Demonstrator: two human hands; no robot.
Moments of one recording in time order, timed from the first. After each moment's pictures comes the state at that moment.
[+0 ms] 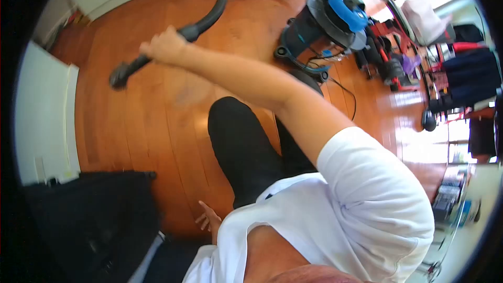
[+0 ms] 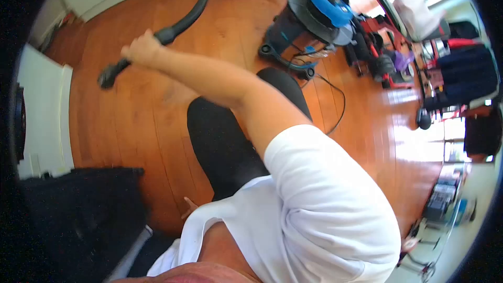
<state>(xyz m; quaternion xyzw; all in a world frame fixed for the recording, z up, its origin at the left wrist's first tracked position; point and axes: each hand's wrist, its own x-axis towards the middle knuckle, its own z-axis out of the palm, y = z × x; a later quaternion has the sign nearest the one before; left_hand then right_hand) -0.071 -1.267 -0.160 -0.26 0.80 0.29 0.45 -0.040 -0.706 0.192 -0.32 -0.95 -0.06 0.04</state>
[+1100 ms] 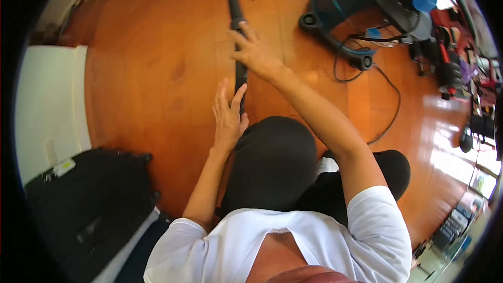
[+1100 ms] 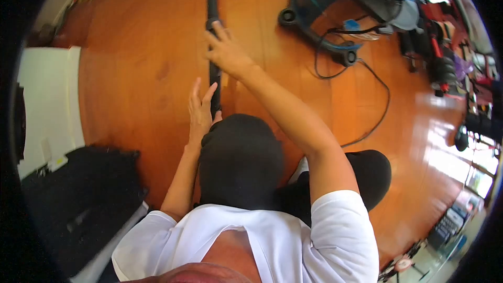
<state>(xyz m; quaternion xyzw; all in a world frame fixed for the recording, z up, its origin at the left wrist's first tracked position) 0.085 -0.897 0.011 0.74 0.60 0.28 0.14 0.217 -0.725 -0.015 -0.33 -0.92 0.03 0.19</state>
